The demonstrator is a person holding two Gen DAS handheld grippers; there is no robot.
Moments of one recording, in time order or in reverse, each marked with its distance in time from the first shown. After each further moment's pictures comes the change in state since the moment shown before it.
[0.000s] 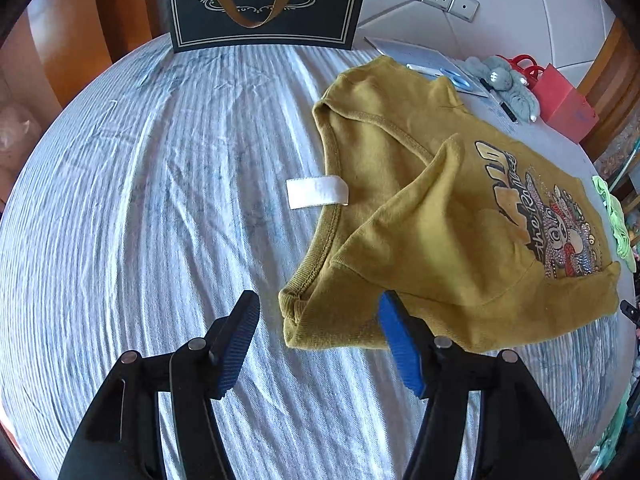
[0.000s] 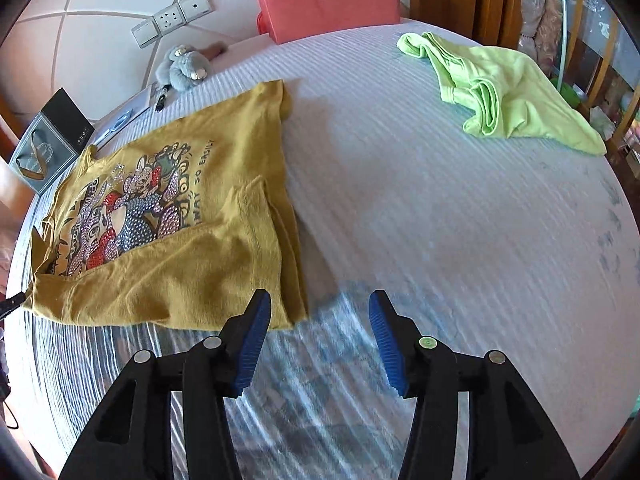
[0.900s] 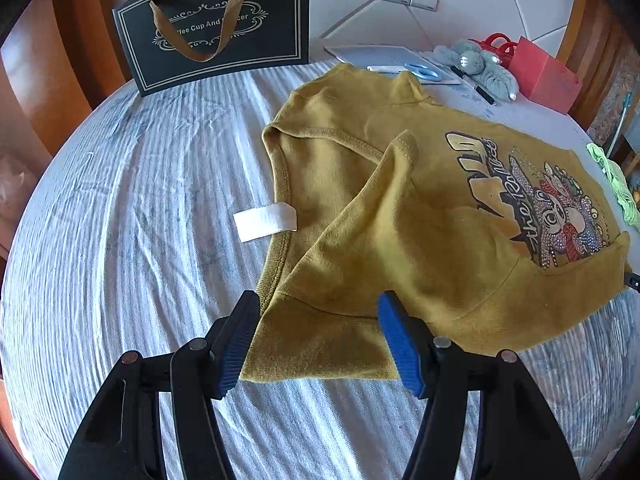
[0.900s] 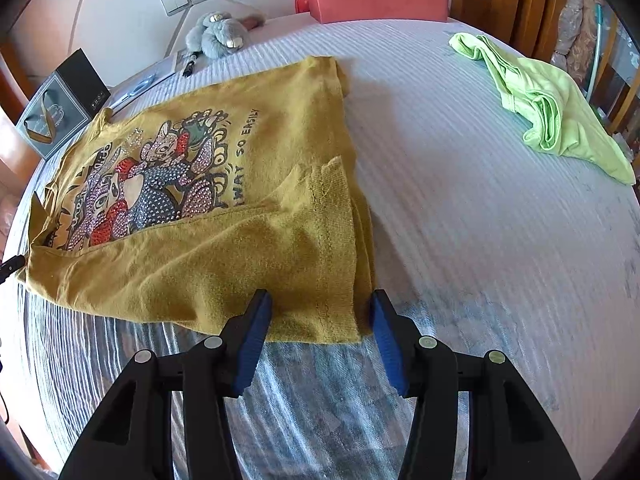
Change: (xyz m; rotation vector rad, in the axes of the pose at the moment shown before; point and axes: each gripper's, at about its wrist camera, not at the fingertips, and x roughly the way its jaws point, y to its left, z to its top) left arm 0.017 -0.039 0.003 0.131 -0.040 -0.002; right arm 0.025 0.039 0.002 -0.103 0.036 -0.003
